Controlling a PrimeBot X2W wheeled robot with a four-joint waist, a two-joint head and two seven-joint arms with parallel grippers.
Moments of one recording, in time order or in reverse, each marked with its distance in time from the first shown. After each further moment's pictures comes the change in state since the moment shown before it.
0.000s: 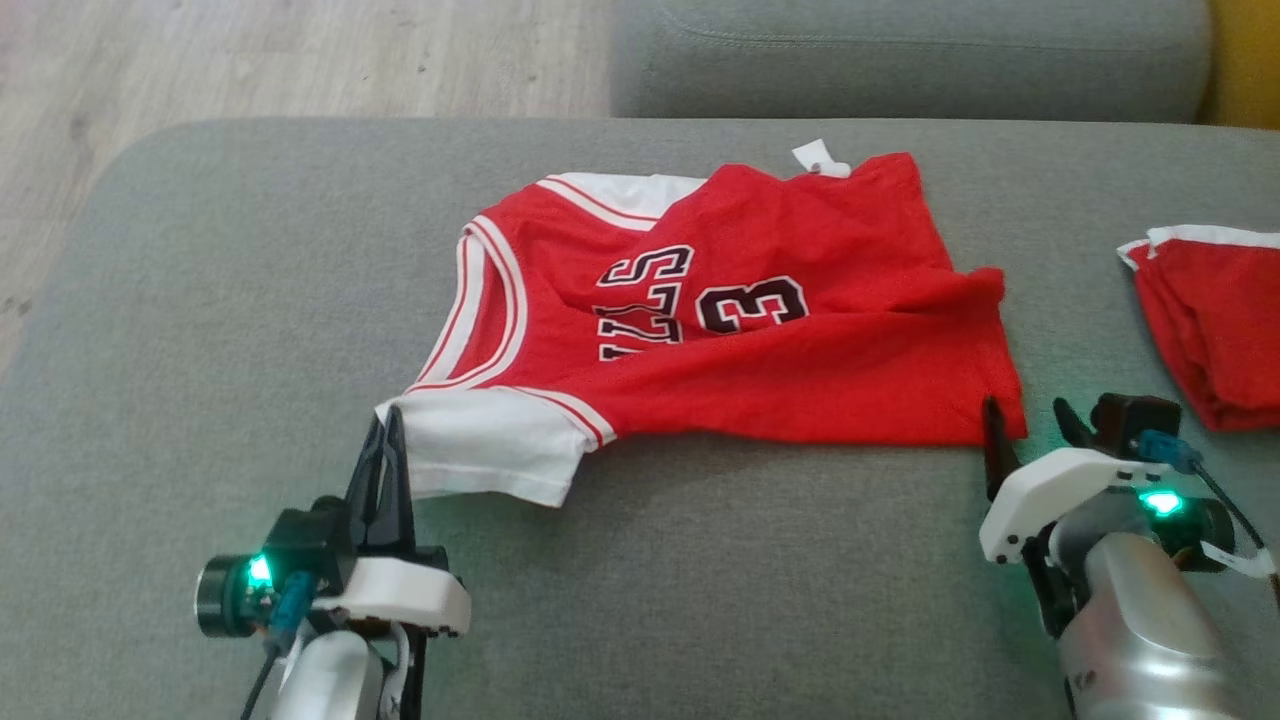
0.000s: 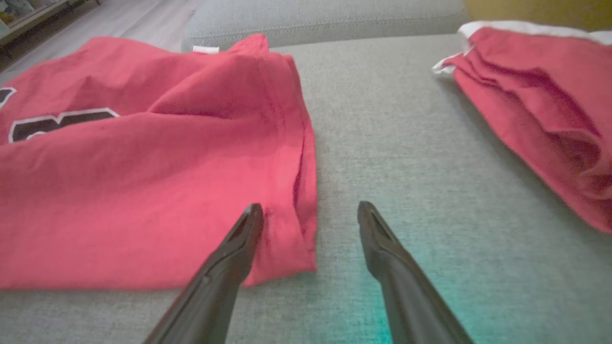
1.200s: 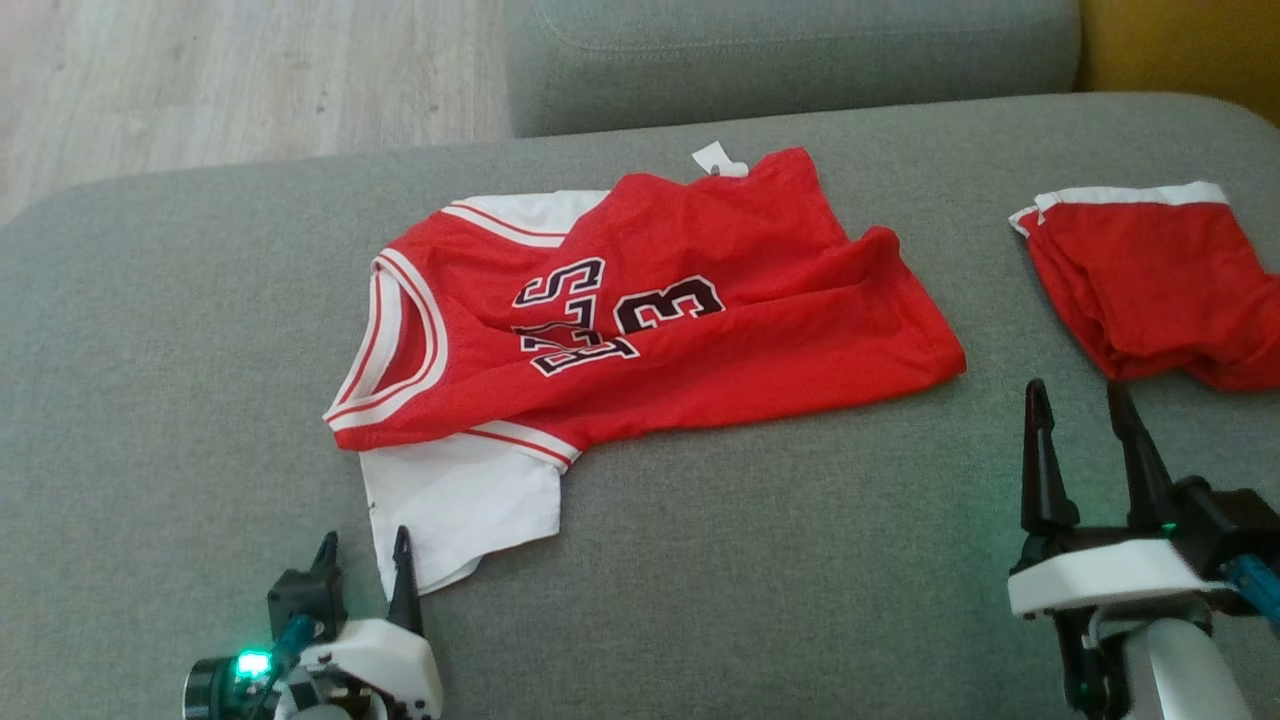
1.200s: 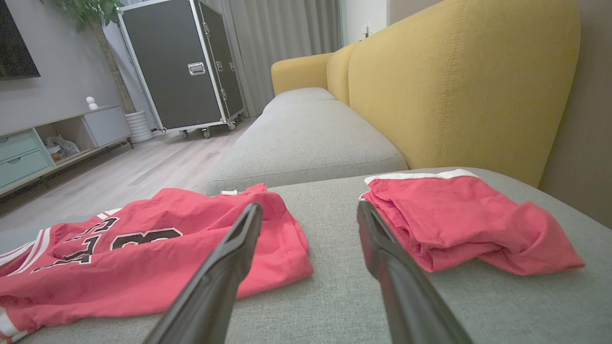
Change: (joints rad) left arm 0.035 0.005 0.061 0.238 0.030 0.026 0.097; right arm 0.371 0.002 0.128 -0.631 0.175 0.000 -0.170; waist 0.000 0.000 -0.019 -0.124
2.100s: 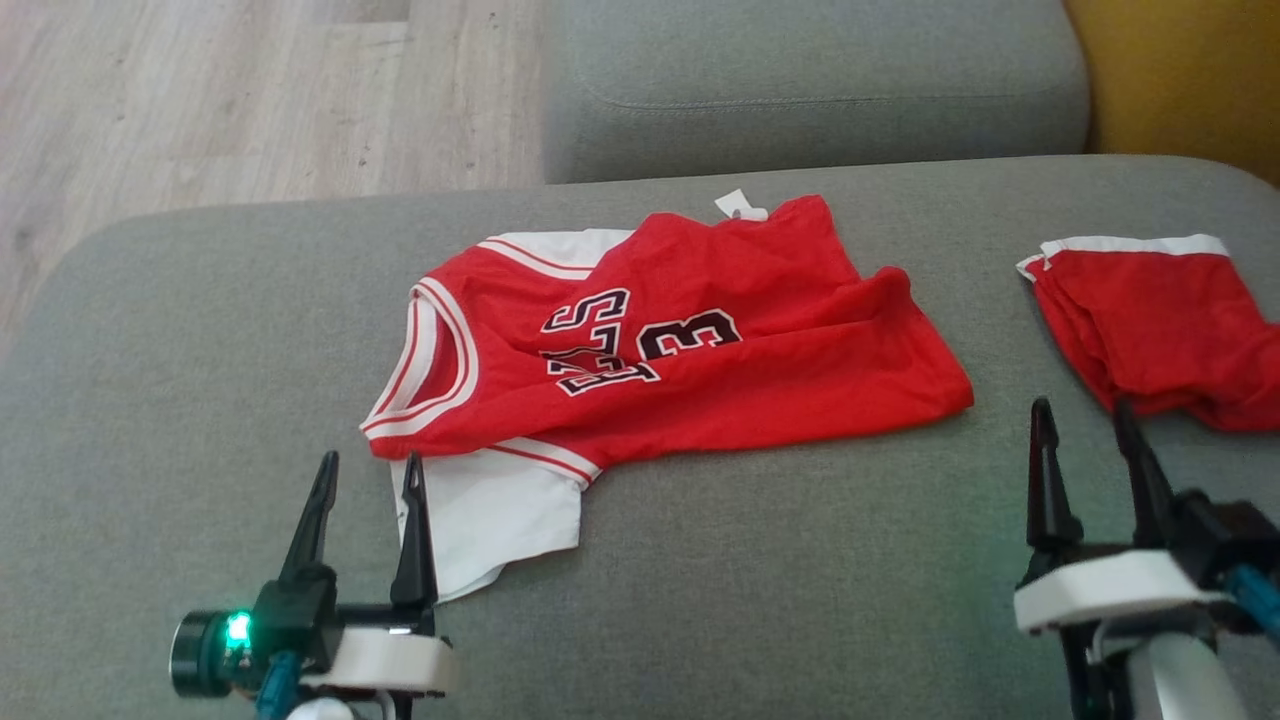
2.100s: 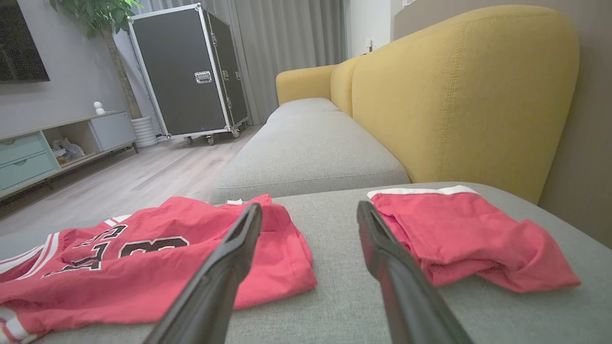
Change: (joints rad) left arm 0.135 0.005 -0.038 -0.439 0.036 -0.008 -0.098; right arm -0.003 0.000 -0.025 0.045 -0.023 0.000 0.000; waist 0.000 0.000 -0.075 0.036
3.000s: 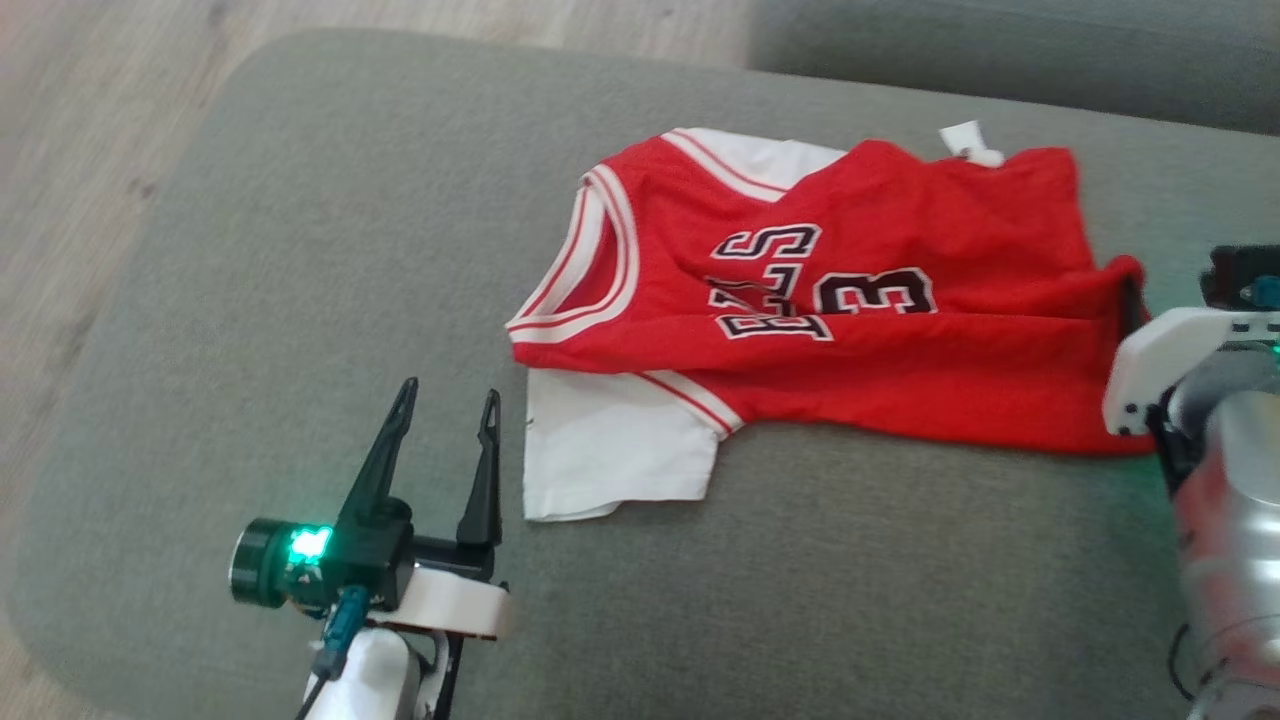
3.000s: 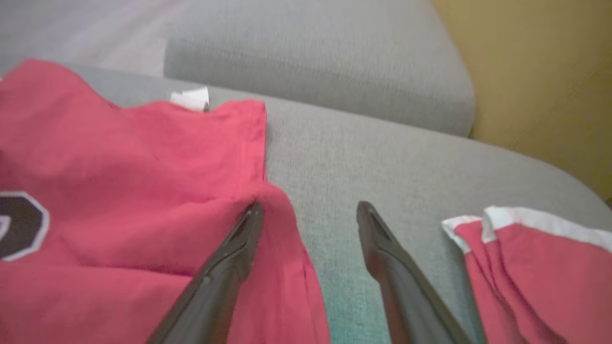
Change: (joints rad) left arm -0.129 0.000 -0.127 0.034 0.037 -0.008 0.000; right arm -0.656 -0.133 -0.341 0.762 -0.542 0.000 0.264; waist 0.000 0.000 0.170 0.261
